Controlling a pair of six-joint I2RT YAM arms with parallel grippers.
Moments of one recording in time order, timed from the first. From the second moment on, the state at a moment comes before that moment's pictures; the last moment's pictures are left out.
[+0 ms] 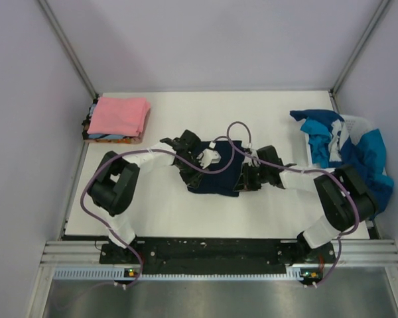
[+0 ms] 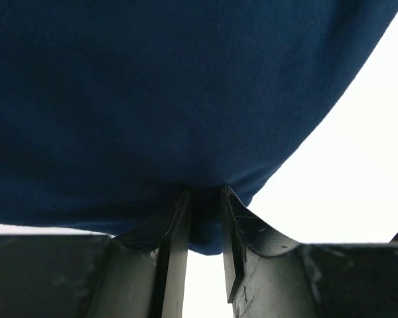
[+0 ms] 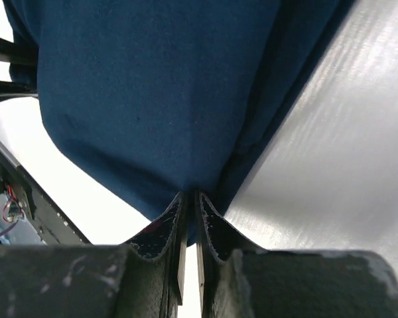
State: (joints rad) left arm -0.58 1.81 1.16 -0.63 0.41 0.44; right arm 0.45 1.57 0.65 -0.02 -0.48 0.47
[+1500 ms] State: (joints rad) left arm -0.28 2.14 1.54 -0.42 0.65 -0.01; right arm 0.28 2.02 1.21 -0.06 -0.51 0.56
